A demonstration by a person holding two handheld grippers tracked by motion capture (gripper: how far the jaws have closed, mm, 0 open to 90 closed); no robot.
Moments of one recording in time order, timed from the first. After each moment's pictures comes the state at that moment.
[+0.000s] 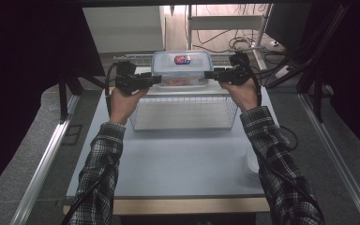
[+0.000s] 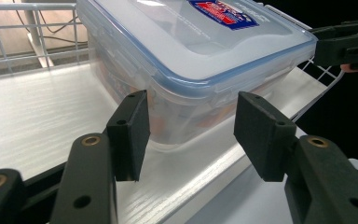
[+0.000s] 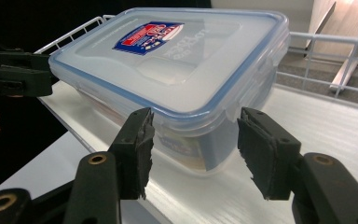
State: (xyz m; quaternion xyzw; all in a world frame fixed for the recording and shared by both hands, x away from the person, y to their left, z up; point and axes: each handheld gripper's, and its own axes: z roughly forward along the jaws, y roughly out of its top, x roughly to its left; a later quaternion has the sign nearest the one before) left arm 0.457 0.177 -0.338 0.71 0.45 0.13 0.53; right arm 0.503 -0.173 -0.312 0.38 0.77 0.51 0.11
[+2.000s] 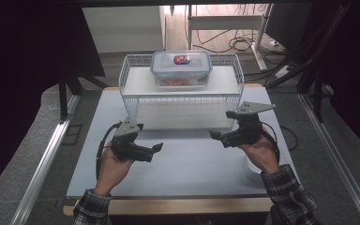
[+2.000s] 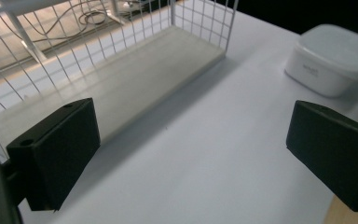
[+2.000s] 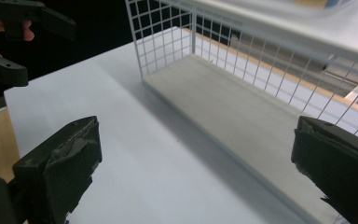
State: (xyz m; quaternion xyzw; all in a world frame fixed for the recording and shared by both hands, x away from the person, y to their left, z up) left arm 0.293 0.157 -0.419 0.79 0.35 0.19 0.46; right arm 0.358 -0.202 -0.379 0.26 0.82 0.49 0.15
